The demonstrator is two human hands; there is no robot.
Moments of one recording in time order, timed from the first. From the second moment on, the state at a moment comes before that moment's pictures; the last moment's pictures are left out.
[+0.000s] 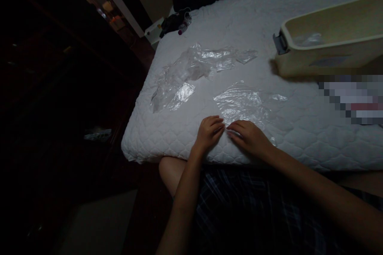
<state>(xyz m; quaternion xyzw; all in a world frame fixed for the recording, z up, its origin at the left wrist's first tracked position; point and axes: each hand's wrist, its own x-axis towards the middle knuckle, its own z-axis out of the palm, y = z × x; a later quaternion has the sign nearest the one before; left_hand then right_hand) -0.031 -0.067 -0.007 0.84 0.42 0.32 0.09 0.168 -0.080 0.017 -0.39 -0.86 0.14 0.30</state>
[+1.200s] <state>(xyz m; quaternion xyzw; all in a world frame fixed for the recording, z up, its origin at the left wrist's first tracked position) -0.024 -0.070 -0.001 0.83 0.49 0.28 0.06 0.166 -0.066 0.025 -0.55 -0.73 0.28 0.31</state>
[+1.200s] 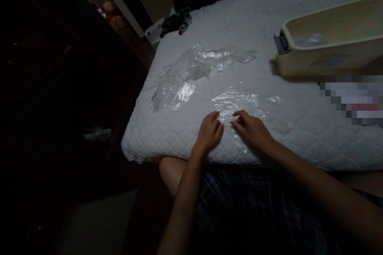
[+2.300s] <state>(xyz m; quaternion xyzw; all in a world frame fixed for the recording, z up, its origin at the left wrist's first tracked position) -0.018 -0.067 -0.008 0.82 0.50 0.28 0.03 0.180 -0.061 0.001 -0.34 -0.91 0.05 0.23</state>
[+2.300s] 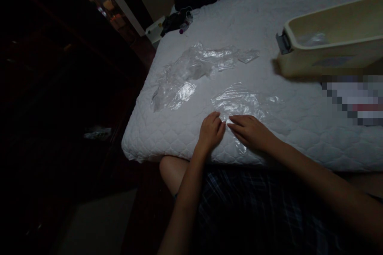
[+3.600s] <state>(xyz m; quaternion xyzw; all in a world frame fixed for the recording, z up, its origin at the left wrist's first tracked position) -0.018 -0.076 -0.009 0.87 0.42 0.25 -0.05 0.199 -0.069 -0.002 -0.37 -0.92 0.04 0.16</state>
